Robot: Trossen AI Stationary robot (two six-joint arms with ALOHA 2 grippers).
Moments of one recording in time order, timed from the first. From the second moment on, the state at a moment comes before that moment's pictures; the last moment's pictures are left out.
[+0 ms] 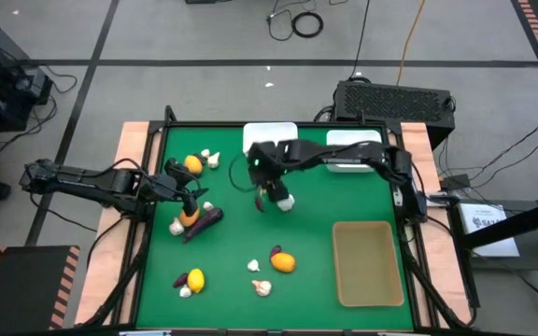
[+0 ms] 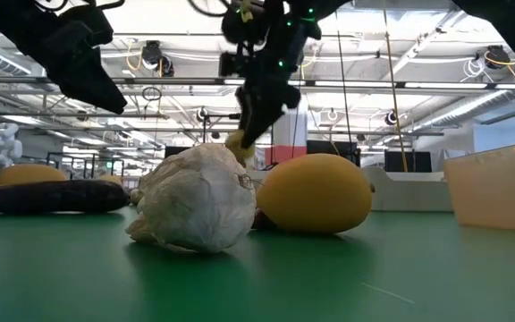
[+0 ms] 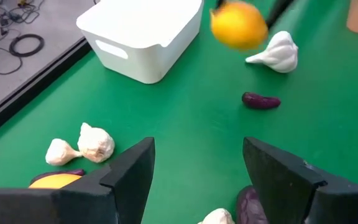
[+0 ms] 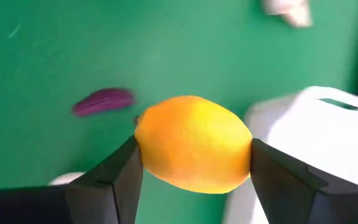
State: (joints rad) left arm -0.10 0.67 0.53 -0.57 -0.48 -0.38; right arm -0.19 2.06 1.82 -0.83 0.08 -0.47
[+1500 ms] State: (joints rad) left arm -0.09 0.67 0.52 -0.57 -0.50 -0.42; right arm -0.46 2.01 1.84 -0.88 0.00 -0.06
